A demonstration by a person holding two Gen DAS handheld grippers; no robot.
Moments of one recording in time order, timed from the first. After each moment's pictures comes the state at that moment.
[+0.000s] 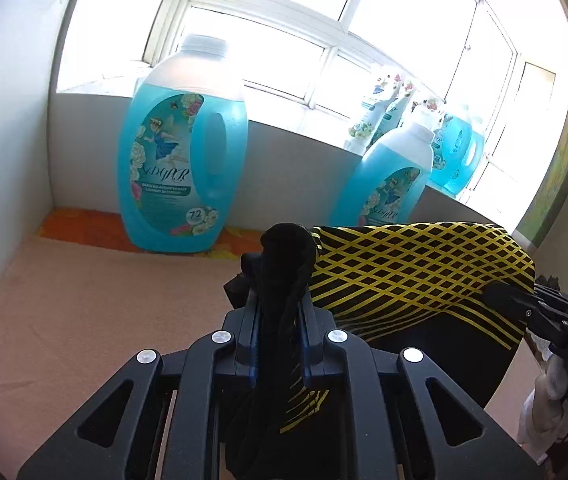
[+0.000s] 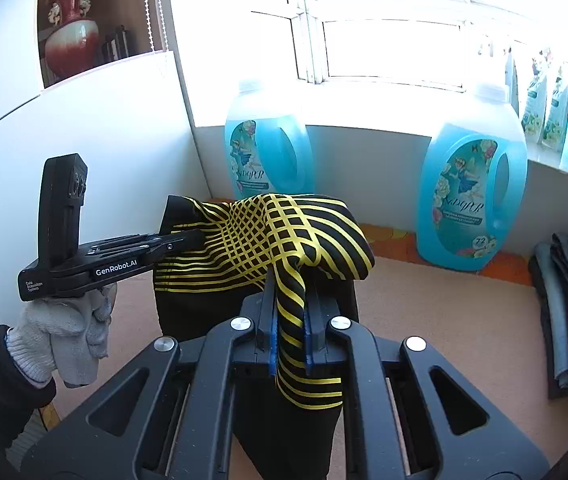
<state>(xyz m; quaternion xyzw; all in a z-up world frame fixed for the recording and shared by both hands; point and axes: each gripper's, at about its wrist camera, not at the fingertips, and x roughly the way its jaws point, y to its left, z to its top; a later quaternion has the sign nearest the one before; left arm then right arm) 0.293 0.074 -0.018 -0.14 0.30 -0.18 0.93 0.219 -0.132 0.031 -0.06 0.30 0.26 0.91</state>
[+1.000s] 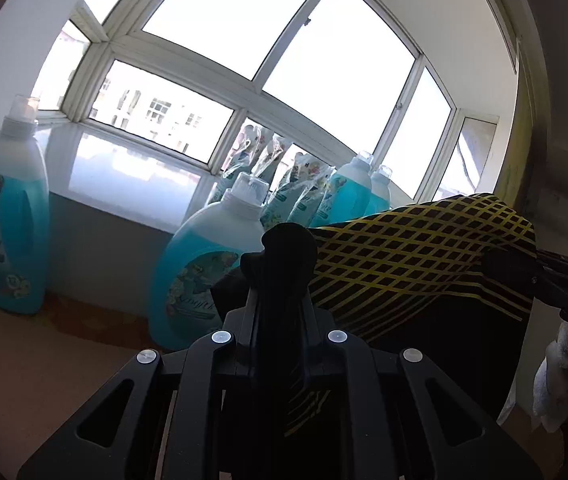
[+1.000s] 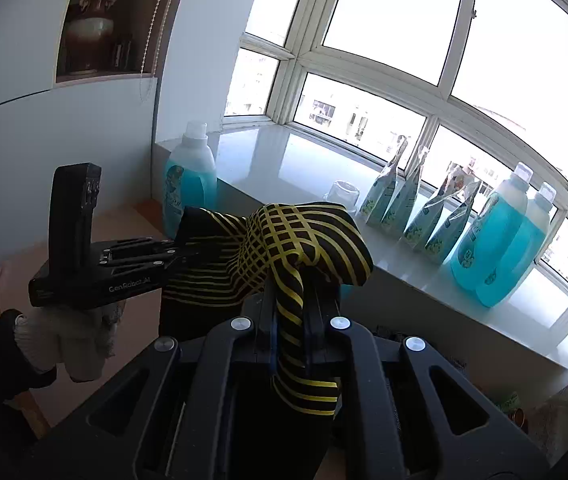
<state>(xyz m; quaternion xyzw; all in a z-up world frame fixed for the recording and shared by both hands) 0.299 -0.117 0.068 -0.20 0.16 -0.26 0.93 0.213 -0.297 0.185 -0.22 0.24 0.21 0.92</state>
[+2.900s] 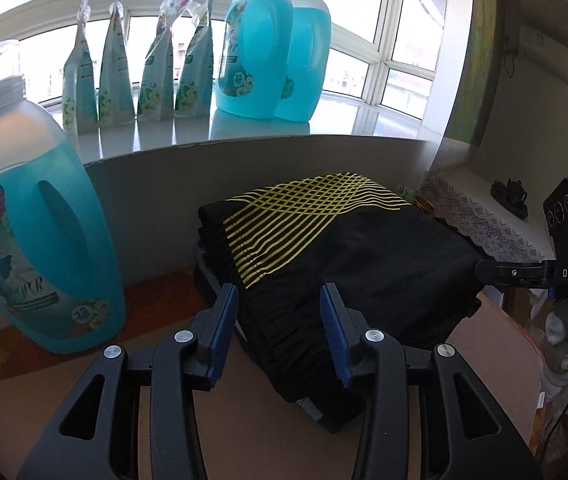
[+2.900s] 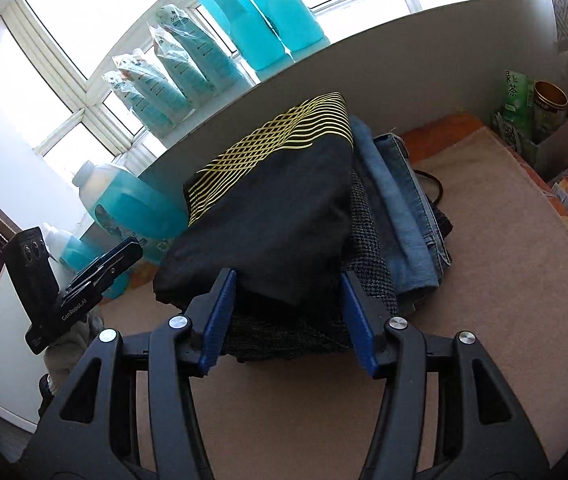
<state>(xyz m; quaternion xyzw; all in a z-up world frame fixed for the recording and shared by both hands) 0.366 -0.328 0.003 0.02 0.32 -0.33 0.89 0.270 -0.625 0.003 0.24 0.39 0.07 0.89</state>
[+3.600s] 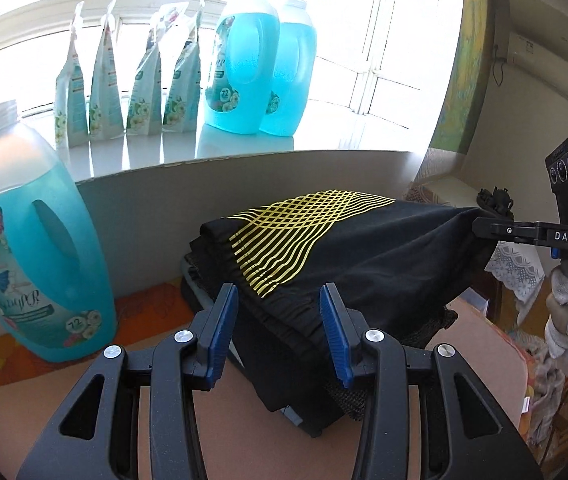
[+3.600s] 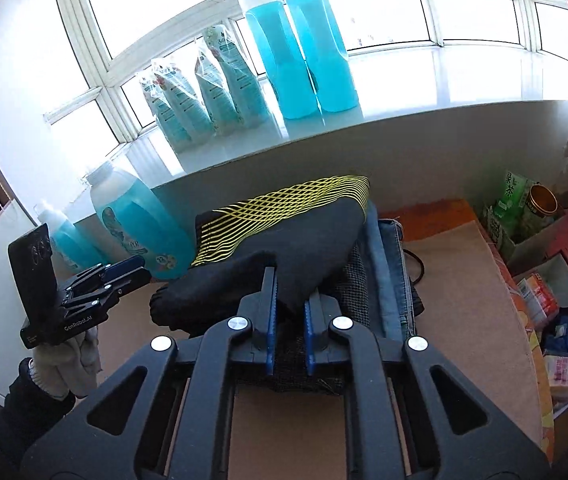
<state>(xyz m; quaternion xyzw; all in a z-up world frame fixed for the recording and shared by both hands) 0.362 -0.337 0.025 0.01 0.30 -0.36 0.88 0.270 -0.625 0.059 0.14 0.37 0.06 0.92</state>
